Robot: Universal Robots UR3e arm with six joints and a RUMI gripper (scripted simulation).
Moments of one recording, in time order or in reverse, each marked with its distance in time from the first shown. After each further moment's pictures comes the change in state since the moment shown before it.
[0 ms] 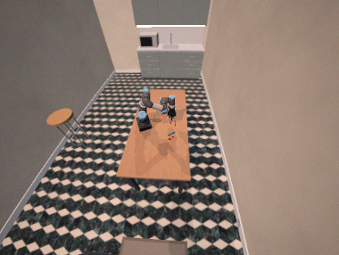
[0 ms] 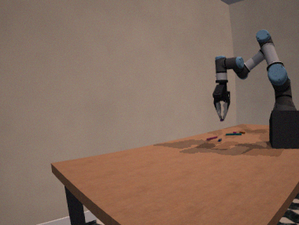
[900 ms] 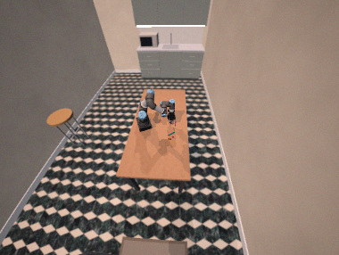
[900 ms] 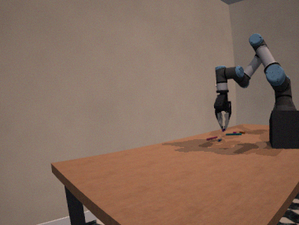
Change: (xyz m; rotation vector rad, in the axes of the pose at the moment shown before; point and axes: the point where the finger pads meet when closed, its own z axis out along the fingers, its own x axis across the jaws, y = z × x) arm -0.010 -0.002 0.056 0.007 -0.039 -0.002
